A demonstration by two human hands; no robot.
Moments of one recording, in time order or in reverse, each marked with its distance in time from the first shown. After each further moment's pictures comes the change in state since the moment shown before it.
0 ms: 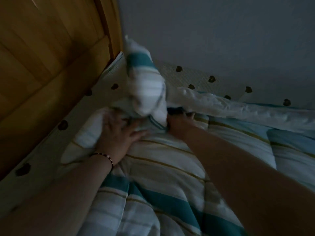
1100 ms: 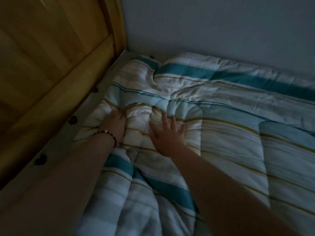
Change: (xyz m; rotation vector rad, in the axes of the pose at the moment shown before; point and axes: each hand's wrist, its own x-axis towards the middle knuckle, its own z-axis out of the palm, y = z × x) left_hand 0.018 -0.030 -0.016 -0.131 -0.582 -0.291; right_hand -0.071 -0.060 0.021 0.105 -0.045 0.026
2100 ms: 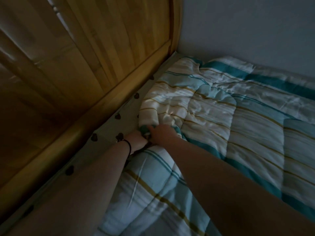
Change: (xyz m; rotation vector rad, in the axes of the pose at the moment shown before) left_hand -0.239 -0.058 0.005 -0.901 -0.282 -0.397; right_hand -0.113 -0.196 -0.004 0.011 -0.210 -0.221
